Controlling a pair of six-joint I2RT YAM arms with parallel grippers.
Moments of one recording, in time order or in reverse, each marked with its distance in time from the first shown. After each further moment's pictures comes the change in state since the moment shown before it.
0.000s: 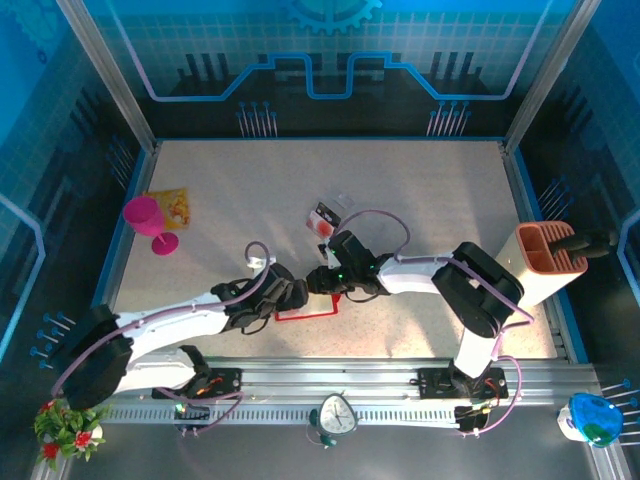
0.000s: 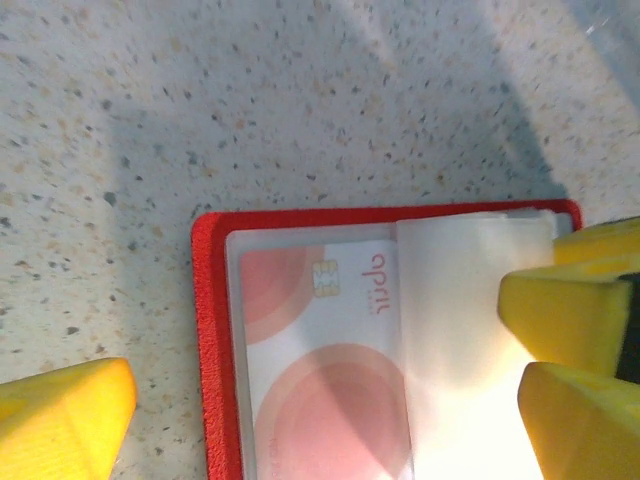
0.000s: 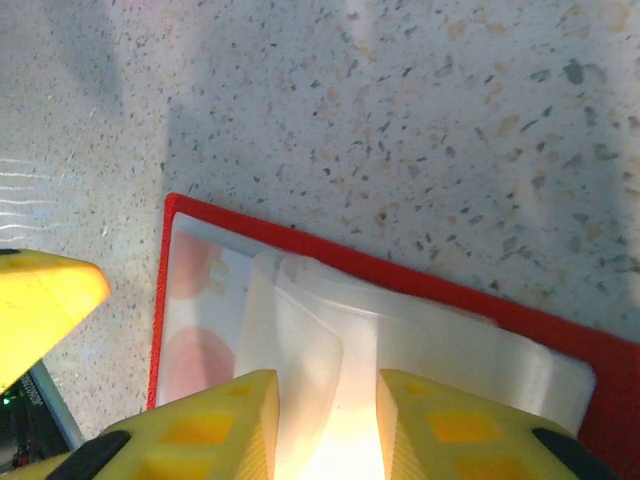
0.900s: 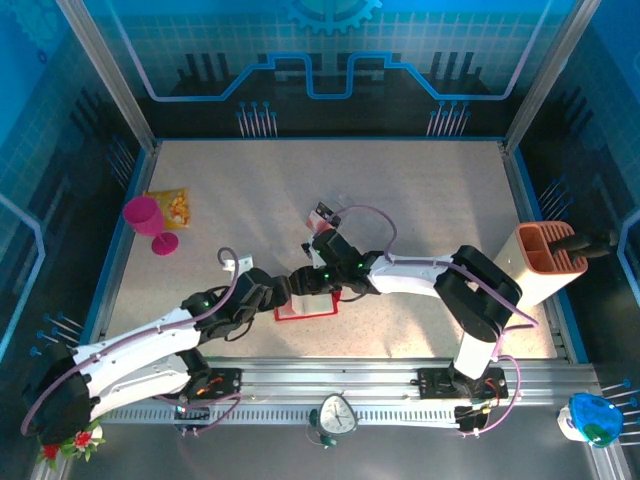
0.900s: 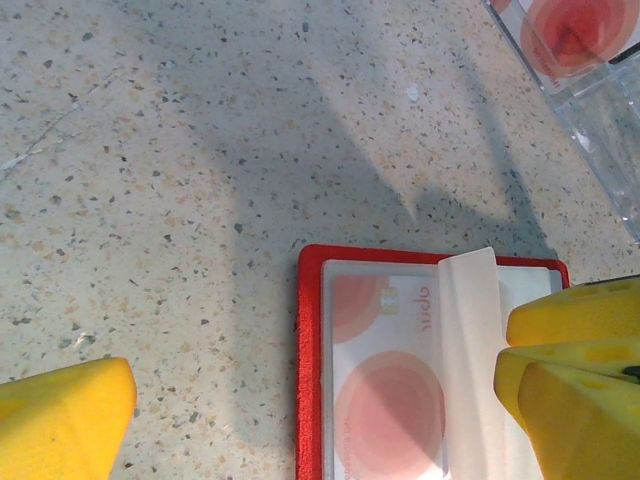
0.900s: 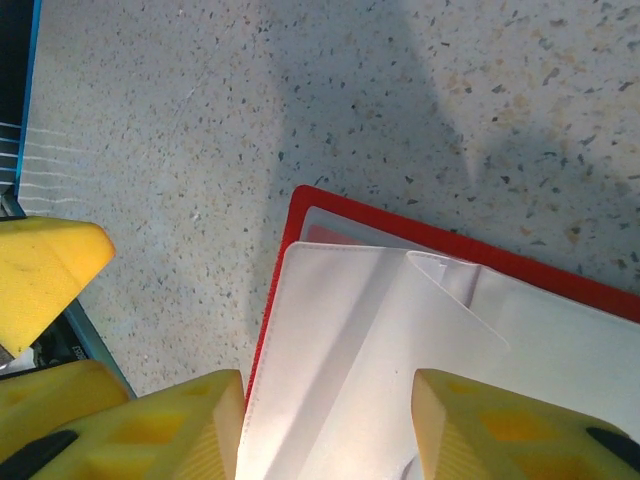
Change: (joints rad) left arm 0.027 -0.255 -0.057 -0.132 -0.093 -0.051; right arm 0.085 -0.003 0.115 -0.084 0.016 0.011
